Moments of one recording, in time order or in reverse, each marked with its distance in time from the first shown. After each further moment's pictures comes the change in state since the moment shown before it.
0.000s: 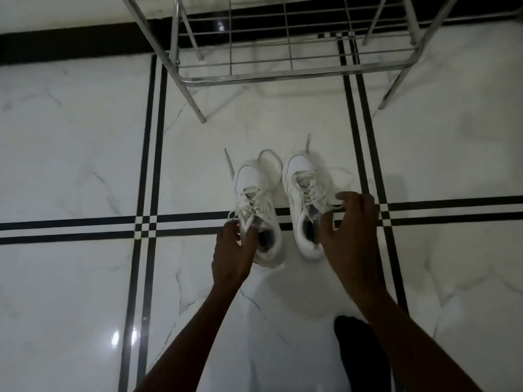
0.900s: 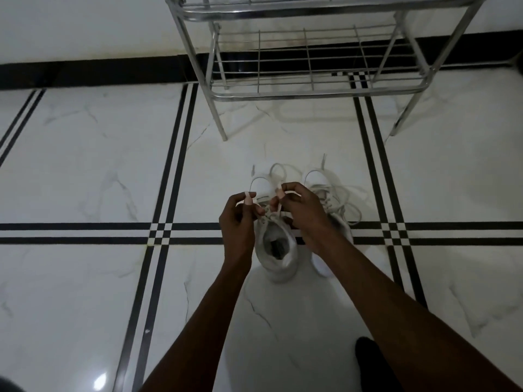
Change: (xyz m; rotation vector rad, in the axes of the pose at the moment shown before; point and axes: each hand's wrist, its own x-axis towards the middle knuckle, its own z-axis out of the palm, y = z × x) left_hand 0.028 0.026 -0.017 -0.726 0.171 0.342; right_hand 0.034 -0.063 0.080 0.915 -0.543 0.244
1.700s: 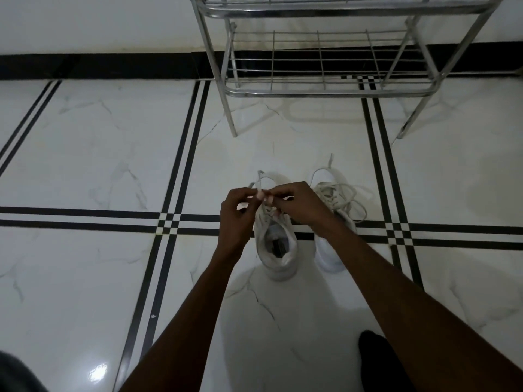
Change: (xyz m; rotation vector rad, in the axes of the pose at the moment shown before) left_hand 0.012 0.003 -0.029 0.091 -0.141 0.060; right_hand 0.005 -0.009 0.007 -0.527 -0.192 -0.189
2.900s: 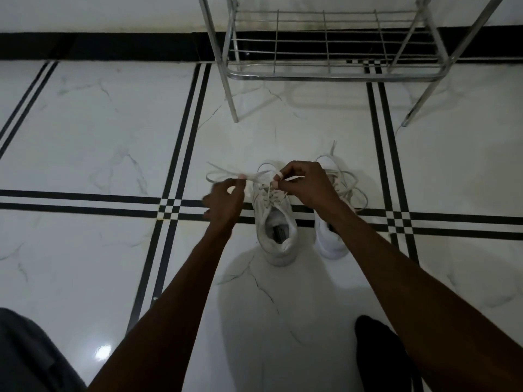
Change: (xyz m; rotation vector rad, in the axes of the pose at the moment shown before) left_hand 0.019 -0.011 -0.015 0.353 0.095 -0.307; right_hand 0.007 0.013 -0.012 0.078 0.113 -0.083
